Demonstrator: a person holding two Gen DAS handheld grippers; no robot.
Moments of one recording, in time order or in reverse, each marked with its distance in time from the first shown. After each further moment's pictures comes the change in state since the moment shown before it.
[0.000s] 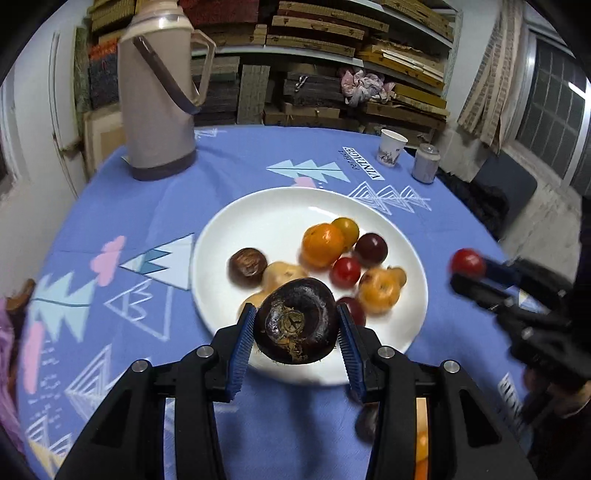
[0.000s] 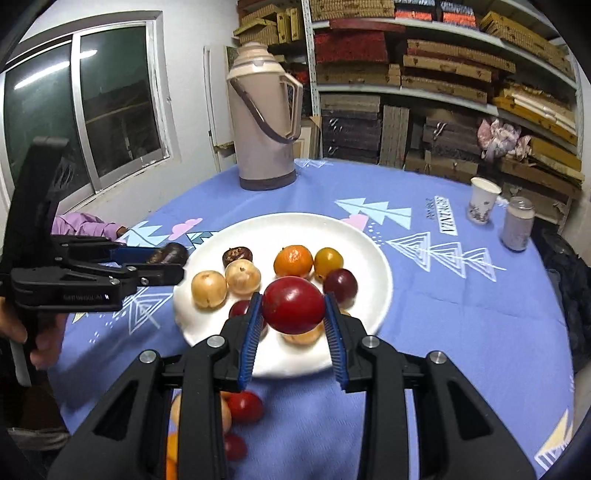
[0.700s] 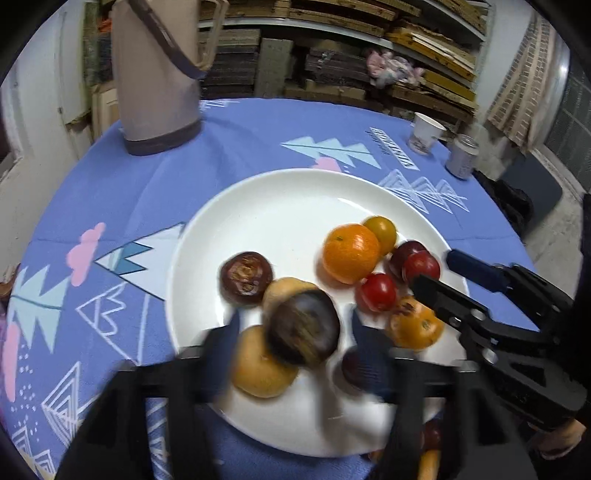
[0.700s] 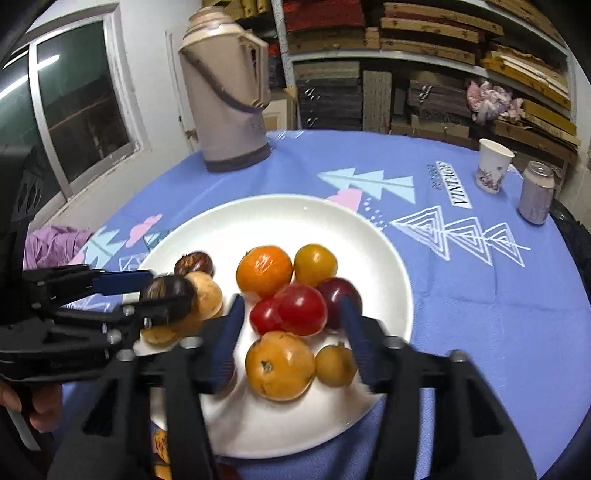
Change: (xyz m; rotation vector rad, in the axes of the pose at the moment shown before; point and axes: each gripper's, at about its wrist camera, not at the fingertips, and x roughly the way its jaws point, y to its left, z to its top) left arm 0.060 0.004 0.019 -0.065 0.071 0.080; right arm 0.084 -0.024 0.014 0.103 0.078 -0.051
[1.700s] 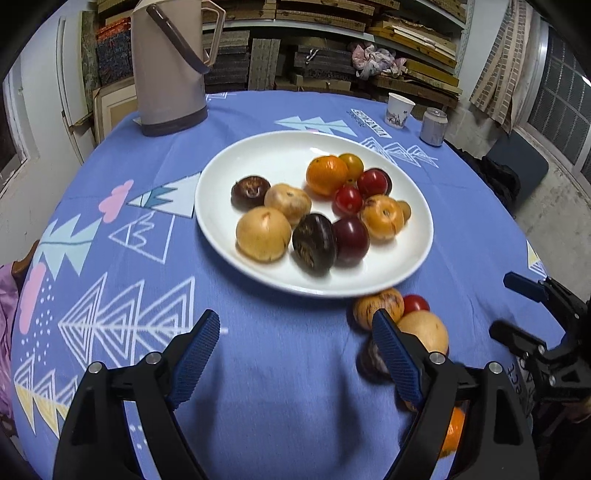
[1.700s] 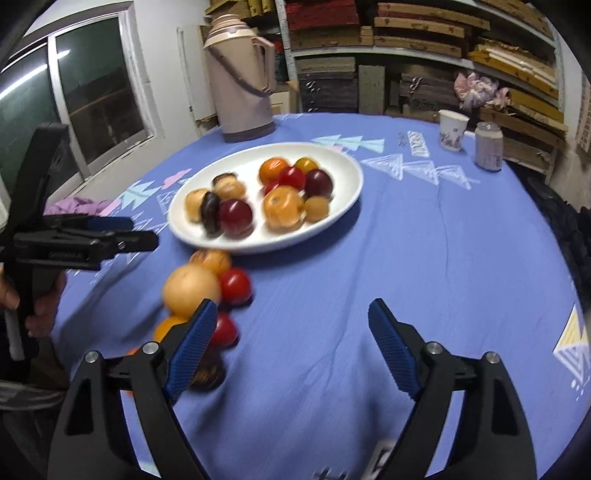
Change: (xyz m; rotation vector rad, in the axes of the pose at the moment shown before) left arm -0.064 -0.006 -0.087 0.061 0.023 -0.020; right arm -0.120 -0.003 -0.118 -0.013 0.040 0.029
